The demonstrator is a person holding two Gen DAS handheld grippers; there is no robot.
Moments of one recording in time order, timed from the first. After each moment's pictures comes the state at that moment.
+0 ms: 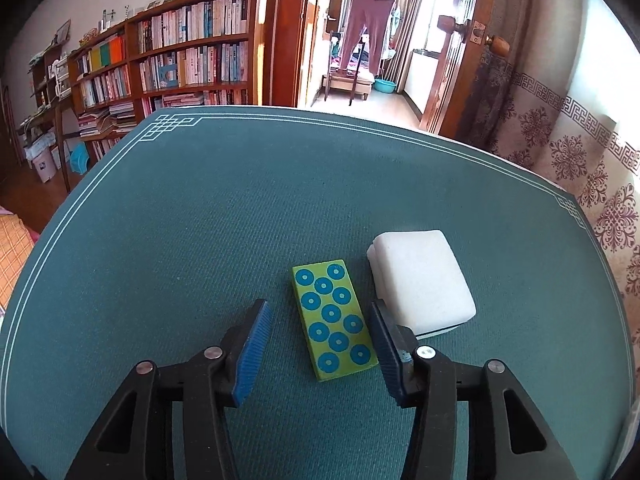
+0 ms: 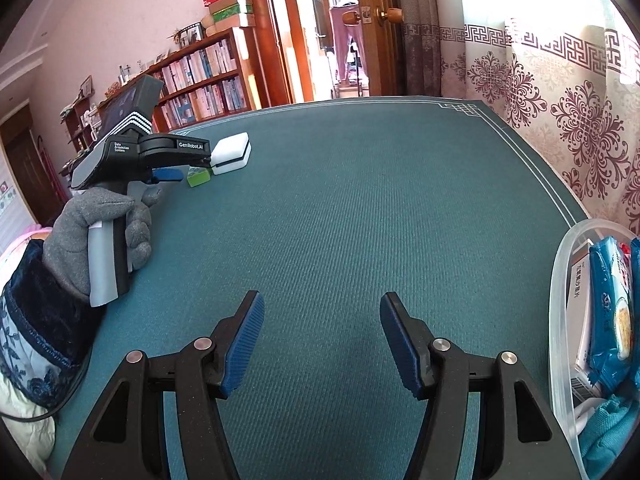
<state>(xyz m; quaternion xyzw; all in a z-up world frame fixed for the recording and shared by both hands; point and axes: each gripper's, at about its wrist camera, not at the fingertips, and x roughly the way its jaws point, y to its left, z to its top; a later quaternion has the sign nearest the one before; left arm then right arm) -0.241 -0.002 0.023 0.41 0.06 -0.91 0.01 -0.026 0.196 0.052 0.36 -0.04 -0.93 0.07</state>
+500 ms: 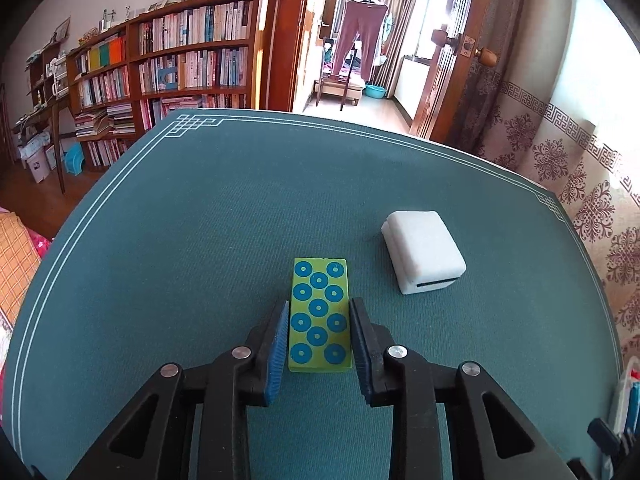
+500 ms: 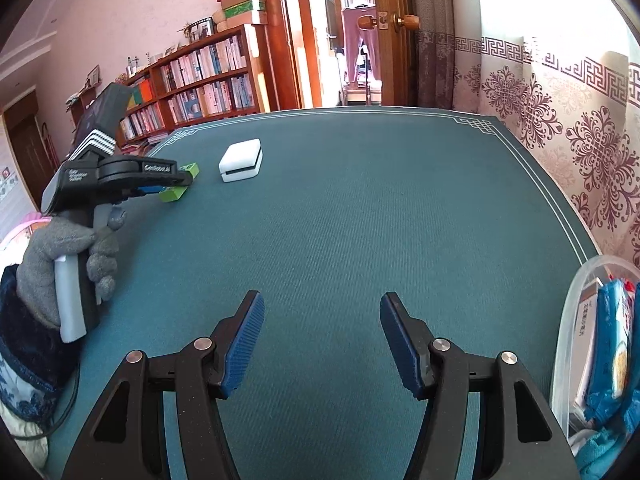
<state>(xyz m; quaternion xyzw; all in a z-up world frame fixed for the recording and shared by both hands) -0.191 -0.032 0.037 0.40 0.07 -0.92 -0.01 -0.057 0.175 0.066 0.36 -0.02 -0.93 0.09</state>
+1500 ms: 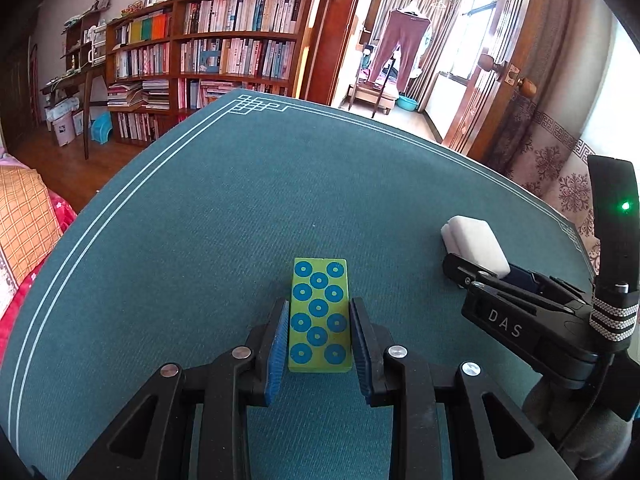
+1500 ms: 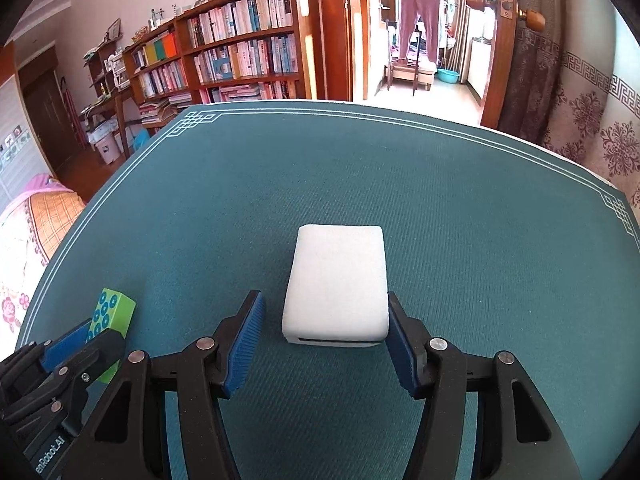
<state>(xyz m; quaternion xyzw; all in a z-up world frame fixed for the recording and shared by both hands) -0.178 -0.071 0.026 0.39 0.12 -0.91 0.04 -0.261 0.033 0.050 0.41 0.05 -0.90 0.13</state>
